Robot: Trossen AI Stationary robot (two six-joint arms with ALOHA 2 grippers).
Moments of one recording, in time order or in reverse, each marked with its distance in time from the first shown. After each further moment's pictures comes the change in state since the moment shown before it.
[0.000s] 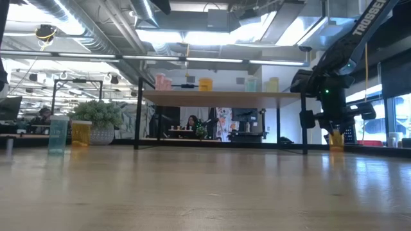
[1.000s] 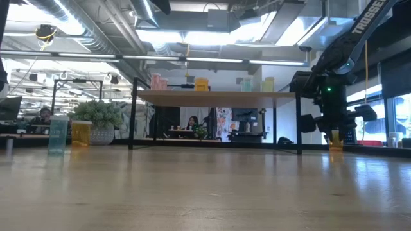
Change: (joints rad) left arm 0.000 0.000 0.000 0.000 0.000 0.000; right arm 0.047 0.000 0.000 -0.087 -0.116 -0.026
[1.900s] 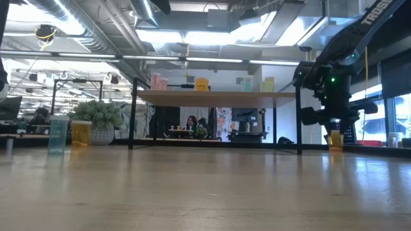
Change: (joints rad) left arm 0.000 0.000 0.000 0.000 0.000 0.000; right arm 0.014 -0.116 0.001 -0.071 -0.044 -0.074
